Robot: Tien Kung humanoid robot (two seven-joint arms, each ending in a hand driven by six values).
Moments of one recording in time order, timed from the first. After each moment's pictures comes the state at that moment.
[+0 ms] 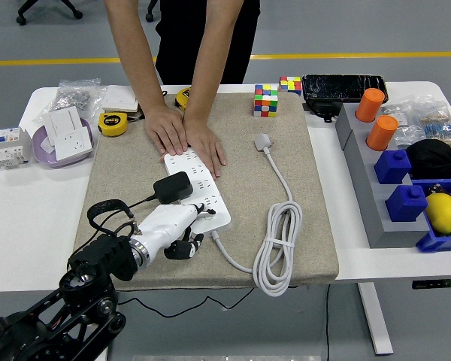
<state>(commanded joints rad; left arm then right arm) -0.12 0.11 -0.97 -1.58 2.27 -0.22 0.33 0.07 -0.09 1.44 0.18 -1.44 0.00 -0.08</state>
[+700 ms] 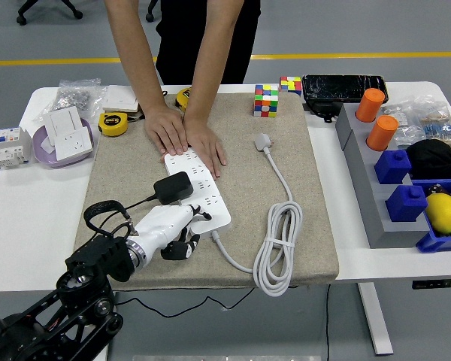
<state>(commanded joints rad) -0.11 0.11 -0.97 -1.58 2.27 -0.22 0.33 0.07 -0.09 1.44 0.18 -1.44 0.01 -0.08</state>
